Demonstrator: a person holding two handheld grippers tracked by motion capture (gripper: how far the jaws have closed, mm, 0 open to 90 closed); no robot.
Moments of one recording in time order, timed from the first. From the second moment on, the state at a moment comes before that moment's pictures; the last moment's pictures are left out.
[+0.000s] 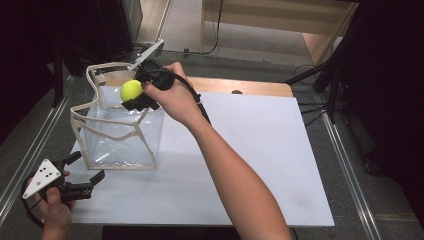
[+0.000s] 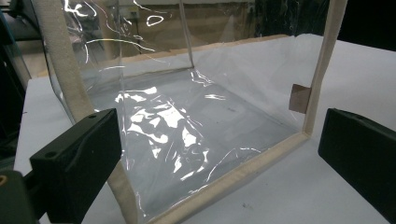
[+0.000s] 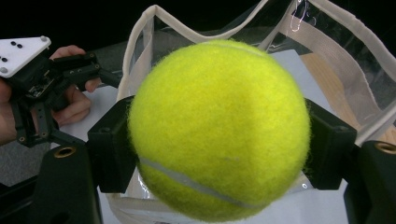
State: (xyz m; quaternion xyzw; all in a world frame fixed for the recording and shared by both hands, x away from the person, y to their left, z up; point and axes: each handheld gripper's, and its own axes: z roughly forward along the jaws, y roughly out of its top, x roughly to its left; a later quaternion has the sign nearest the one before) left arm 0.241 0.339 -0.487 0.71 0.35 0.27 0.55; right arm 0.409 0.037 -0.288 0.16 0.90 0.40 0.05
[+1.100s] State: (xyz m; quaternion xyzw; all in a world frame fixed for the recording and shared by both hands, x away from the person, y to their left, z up) left arm 0.242 0.339 -0.487 0.71 0.35 0.27 0.55; right arm 0.413 0.055 -0.308 0.15 0.91 0.37 0.04
